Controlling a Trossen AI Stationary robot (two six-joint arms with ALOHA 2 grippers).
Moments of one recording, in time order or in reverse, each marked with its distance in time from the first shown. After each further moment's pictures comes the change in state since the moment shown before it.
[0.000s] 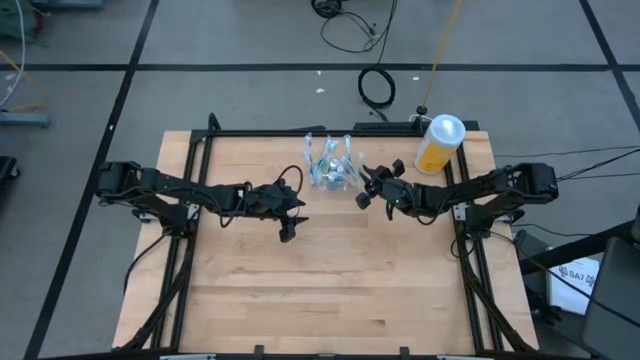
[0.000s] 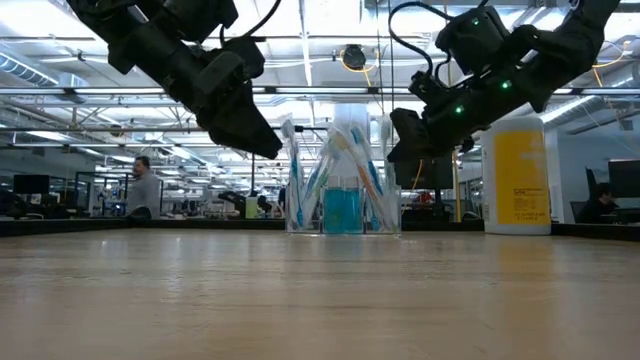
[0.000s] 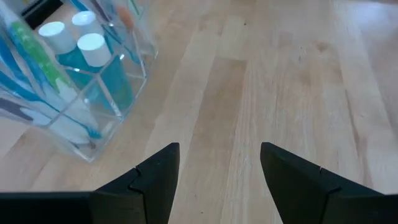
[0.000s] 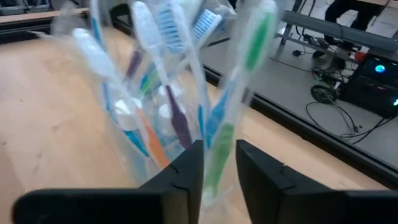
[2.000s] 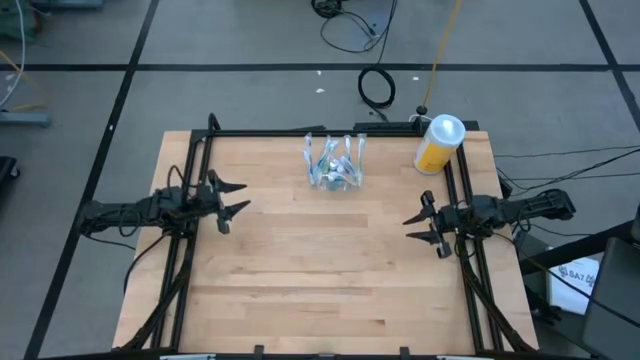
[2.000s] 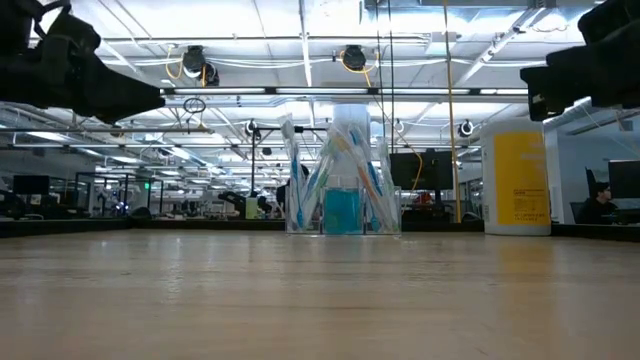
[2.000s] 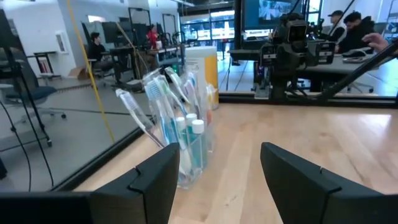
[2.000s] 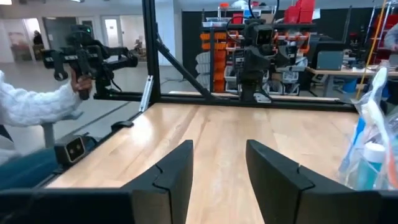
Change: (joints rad) left arm -0.010 -1.414 -0.657 -0.134 -0.157 0.218; right arm 0.314 -1.436 -0.495 -0.491 -0.678 -0.187
